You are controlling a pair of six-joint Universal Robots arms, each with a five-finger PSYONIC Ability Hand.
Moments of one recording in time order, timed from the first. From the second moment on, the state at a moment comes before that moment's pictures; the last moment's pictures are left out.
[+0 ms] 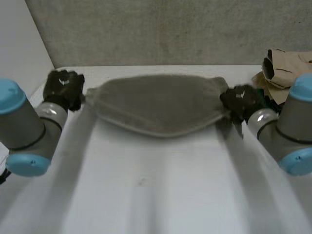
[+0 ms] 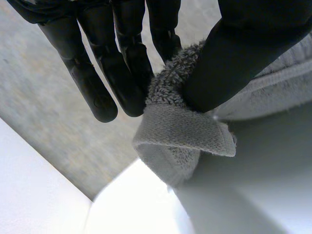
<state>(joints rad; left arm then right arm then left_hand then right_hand) 4.45 -1.98 -1.56 3.55 -1.56 3.55 1.84 -1.02 1.40 -0.19 1.36 2.61 1.14 1.20 1.19 1.20 0.99 1.14 1.20 1.20 1.20 1.04</state>
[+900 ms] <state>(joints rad) 4.51 -1.84 -1.72 3.48 -1.55 3.57 1.66 -0.96 1.40 0.05 1.31 2.75 1.14 1.20 1.19 1.20 0.99 1.14 1.19 1.19 1.20 0.98</state>
